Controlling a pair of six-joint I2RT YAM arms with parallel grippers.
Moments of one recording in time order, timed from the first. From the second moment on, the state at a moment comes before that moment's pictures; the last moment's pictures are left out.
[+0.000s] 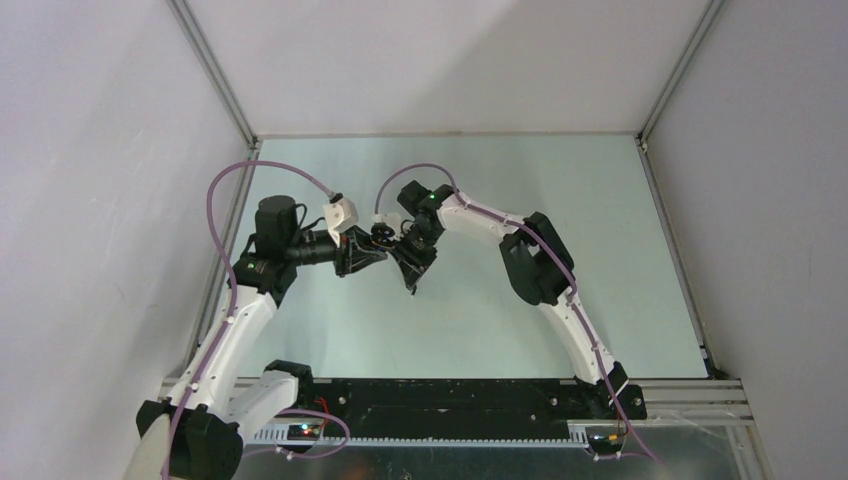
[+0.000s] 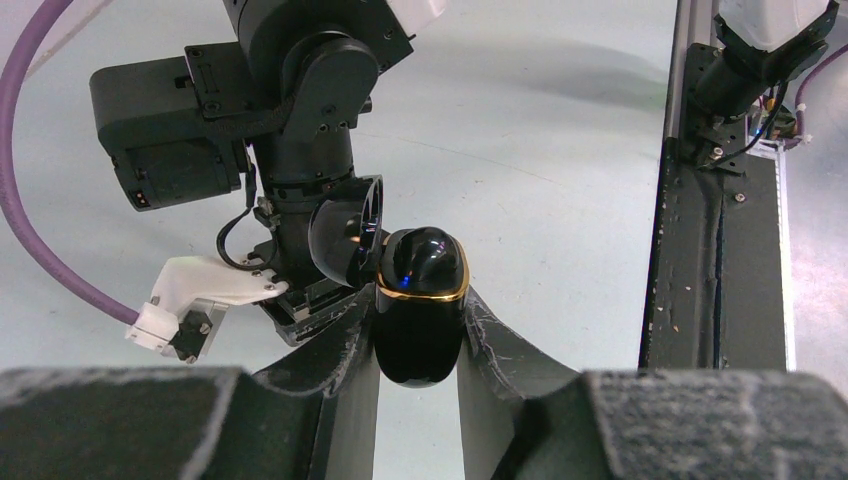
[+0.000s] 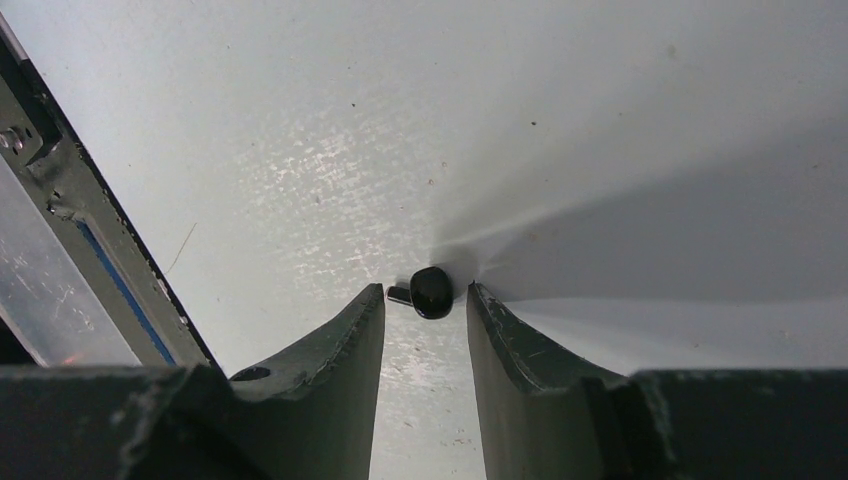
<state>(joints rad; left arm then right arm) -0.17 0.95 0.81 -0.32 1.03 0.36 0.77 2.37 1.97 -0.93 -0.59 -0.24</state>
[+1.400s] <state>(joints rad) -0.17 0.96 0.81 -0.31 1.06 0.34 0.72 1.94 1.60 -0.69 -0.39 -0.31</state>
